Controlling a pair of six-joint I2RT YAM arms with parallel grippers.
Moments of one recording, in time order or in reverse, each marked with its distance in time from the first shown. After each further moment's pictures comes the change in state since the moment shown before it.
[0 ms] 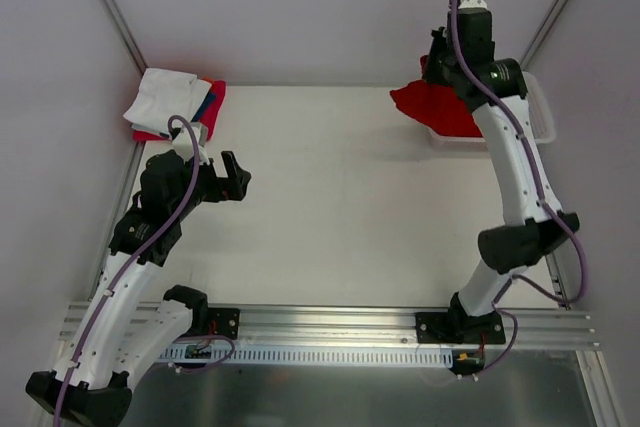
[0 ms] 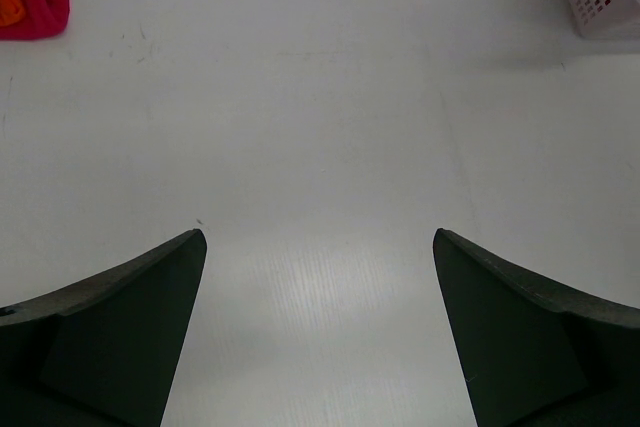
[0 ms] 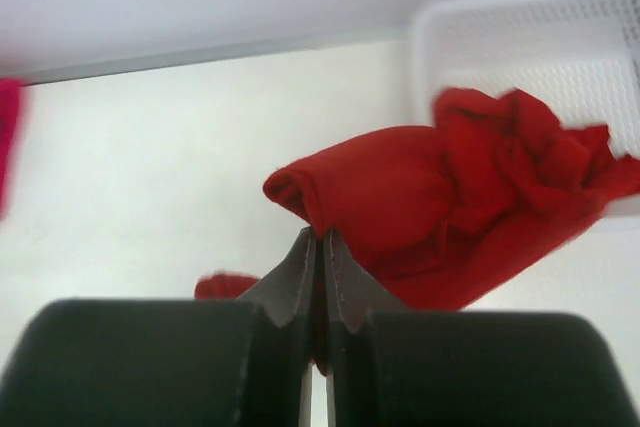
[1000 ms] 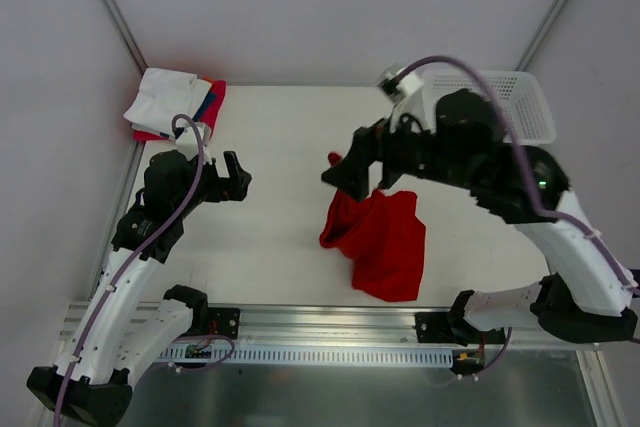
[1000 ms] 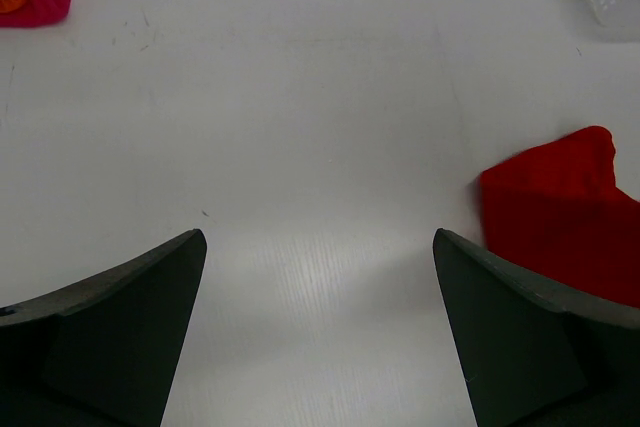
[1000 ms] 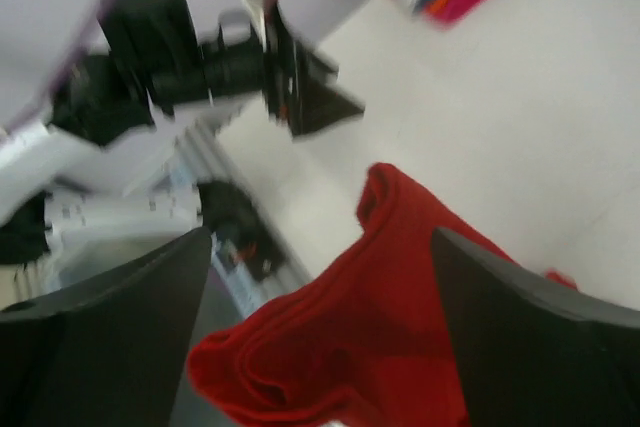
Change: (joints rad) left arm 0.000 0.026 0.000 -0.012 -0.002 0.011; right arm 0.735 -0.482 -0.084 -0.079 -0.276 0.040
